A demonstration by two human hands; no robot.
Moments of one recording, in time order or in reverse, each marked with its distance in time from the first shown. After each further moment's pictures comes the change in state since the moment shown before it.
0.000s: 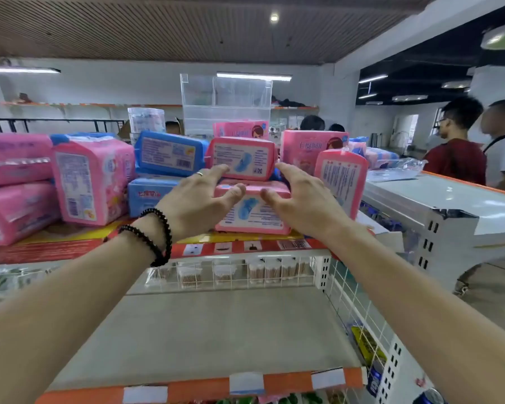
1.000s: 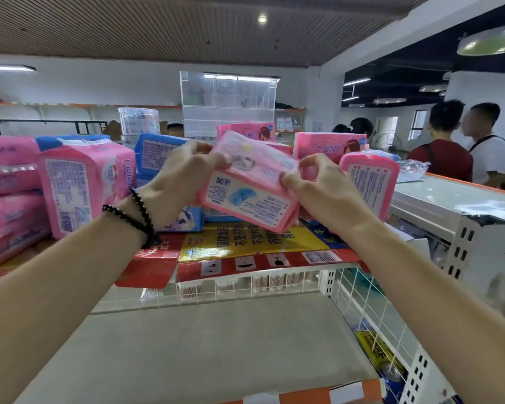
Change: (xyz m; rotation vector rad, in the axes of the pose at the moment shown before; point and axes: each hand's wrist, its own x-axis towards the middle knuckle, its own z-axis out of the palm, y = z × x) left_hand 0.042 -0.033 -0.031 -0.850 -0.010 -0.194; right_hand 0.023 -0.019 0.005 0.306 0.114 0.240
